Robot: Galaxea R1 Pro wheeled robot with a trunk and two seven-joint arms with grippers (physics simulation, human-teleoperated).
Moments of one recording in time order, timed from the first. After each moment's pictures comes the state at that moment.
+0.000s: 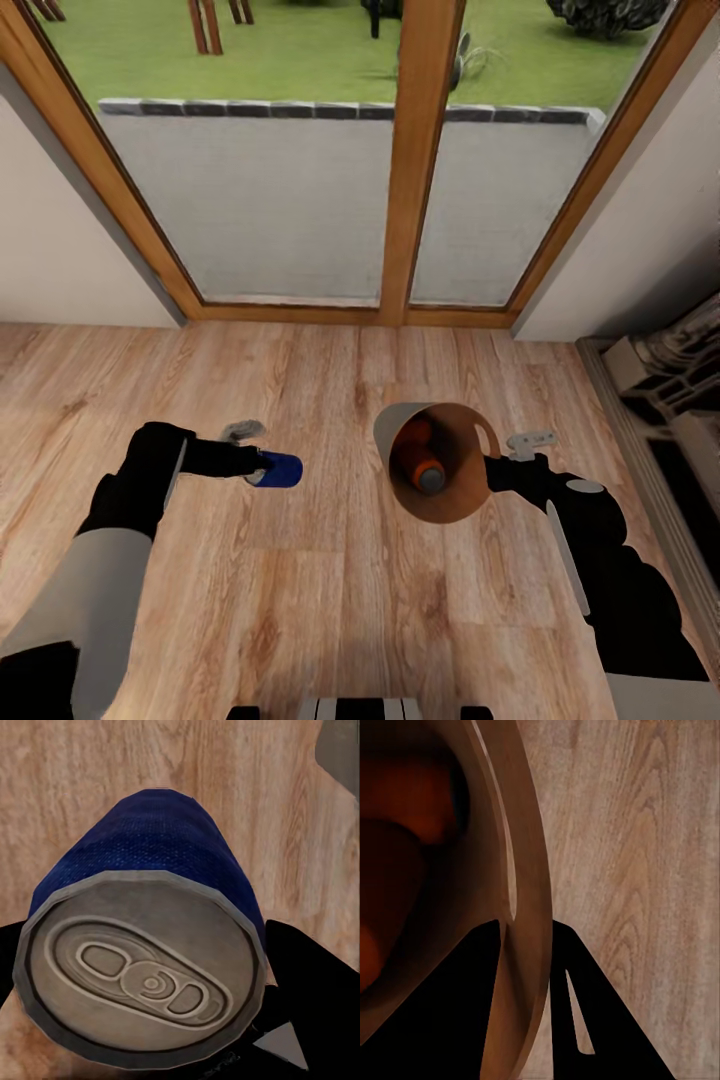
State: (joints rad) left arm -0.88 0.08 0.19 -0.97 -0.40 1.05 -0.94; right arm -0.50 -0.09 -0.05 -1.55 0.14 0.79 0.28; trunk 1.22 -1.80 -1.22
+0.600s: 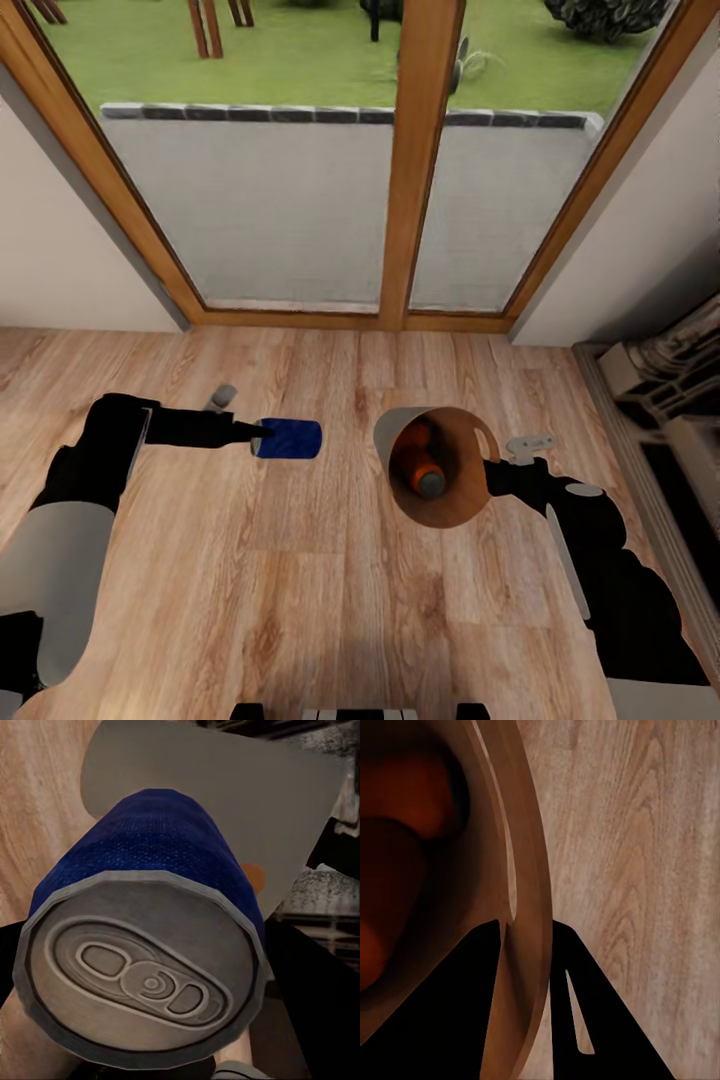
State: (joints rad) left arm -0.96 0.20 0.15 -0.97 -0.39 1.05 -1.57; right arm -0.48 -0.09 -0.05 -1.54 0.14 0.79 0.28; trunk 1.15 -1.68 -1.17
